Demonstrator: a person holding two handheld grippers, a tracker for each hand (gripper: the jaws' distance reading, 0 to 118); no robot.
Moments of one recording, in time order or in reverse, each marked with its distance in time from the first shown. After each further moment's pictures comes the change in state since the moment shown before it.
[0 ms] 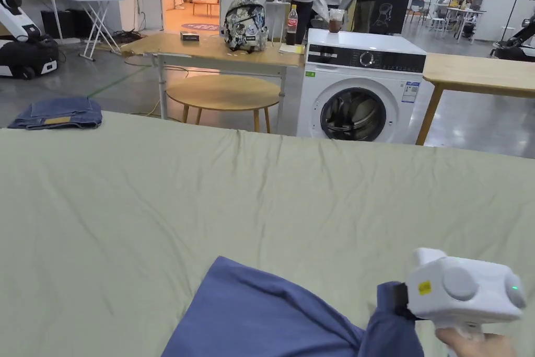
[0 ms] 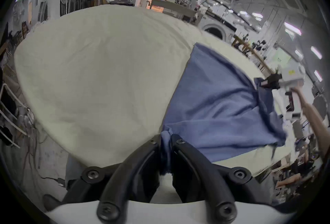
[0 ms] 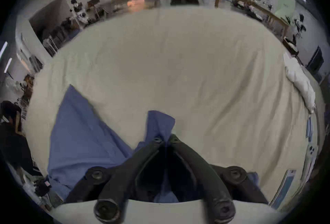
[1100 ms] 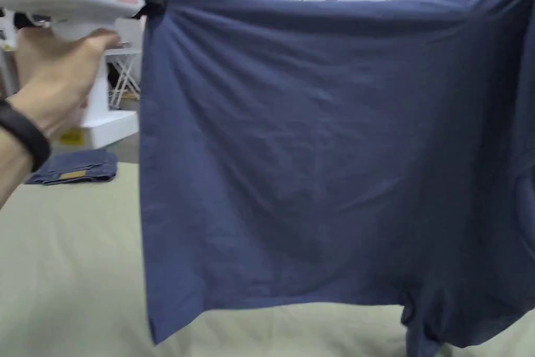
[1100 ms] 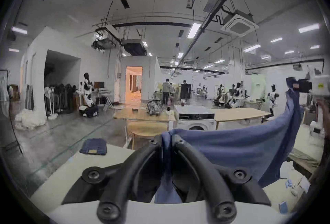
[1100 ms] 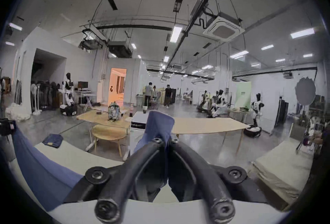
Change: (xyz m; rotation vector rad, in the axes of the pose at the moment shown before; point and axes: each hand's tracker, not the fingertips) left arm 0.238 0.534 0.055 0.689 -0.046 -0.427; right arm -0.011 0.383 0.327 0.897 -0.349 0.122
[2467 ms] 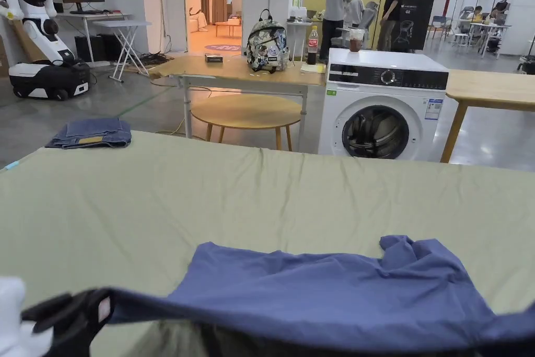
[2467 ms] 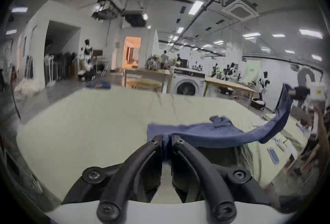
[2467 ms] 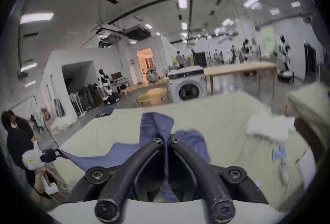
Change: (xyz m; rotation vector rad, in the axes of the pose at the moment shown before) left arm -0.028 -0.342 0.321 -0.301 -0.062 0.195; right arm 0.055 -0.351 0.315 -0.339 0.334 -0.349
